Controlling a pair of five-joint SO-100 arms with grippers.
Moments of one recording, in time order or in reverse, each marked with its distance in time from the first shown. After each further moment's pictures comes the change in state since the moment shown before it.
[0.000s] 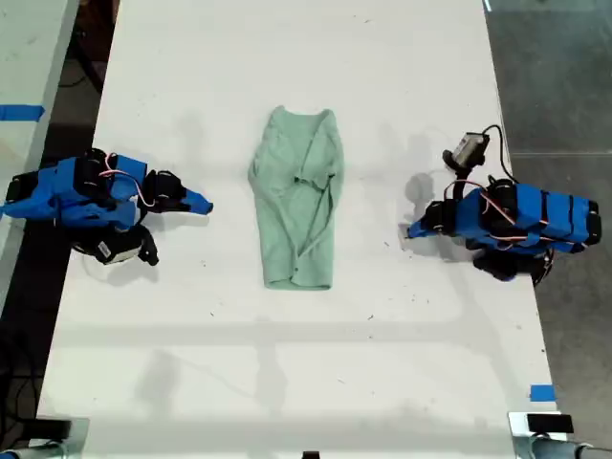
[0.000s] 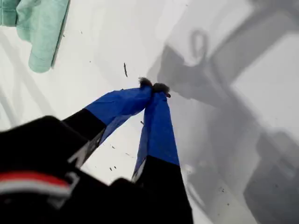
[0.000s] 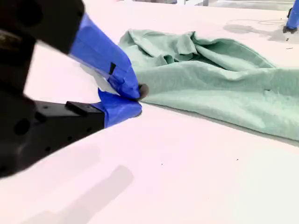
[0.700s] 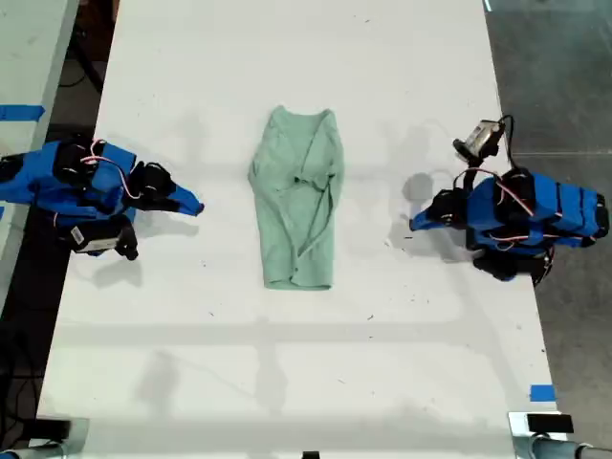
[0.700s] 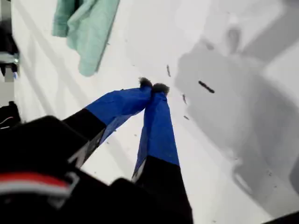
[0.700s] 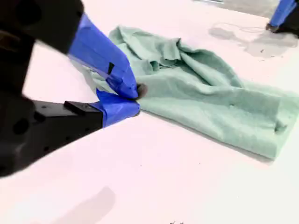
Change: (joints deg) arm 0 7.0 -27.0 -23.9 4.4 -9.0; arm 1 -2.5 -14.3 -19.2 2.8 6.2
